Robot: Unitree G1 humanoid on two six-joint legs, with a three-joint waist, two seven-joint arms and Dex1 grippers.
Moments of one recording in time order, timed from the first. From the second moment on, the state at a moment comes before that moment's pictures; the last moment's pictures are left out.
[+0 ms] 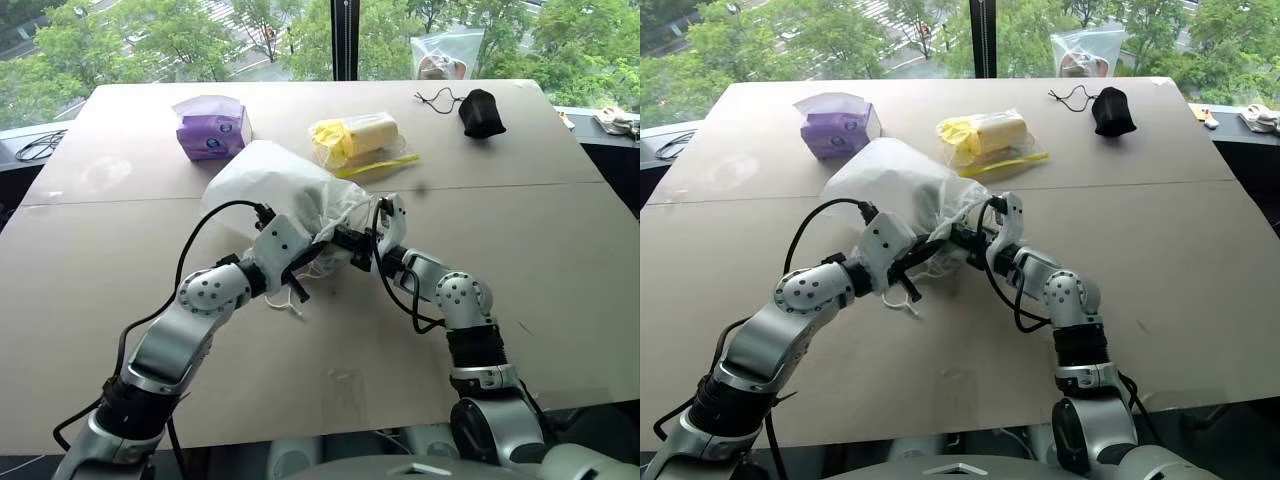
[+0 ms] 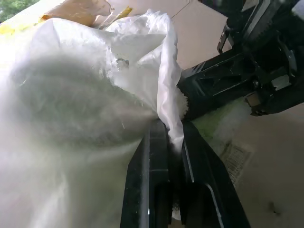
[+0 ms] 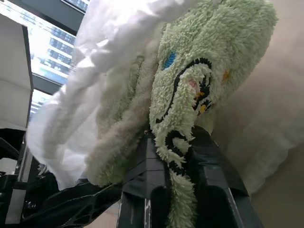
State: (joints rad) left arm -0.22 0.67 -0.12 -0.45 -0.32 0.49 -0.53; right arm -0.54 0.14 -0.07 0.16 0.78 0.88 0.25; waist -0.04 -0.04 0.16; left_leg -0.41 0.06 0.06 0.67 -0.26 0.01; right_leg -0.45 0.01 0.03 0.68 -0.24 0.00
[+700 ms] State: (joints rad) left arm -0.12 0.58 0.07 -0.60 -0.61 0.76 -0.54; right arm -0.65 0.13 0.13 0.31 0.66 0.77 0.37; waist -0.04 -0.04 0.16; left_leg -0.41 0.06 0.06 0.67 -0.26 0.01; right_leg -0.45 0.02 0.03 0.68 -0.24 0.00
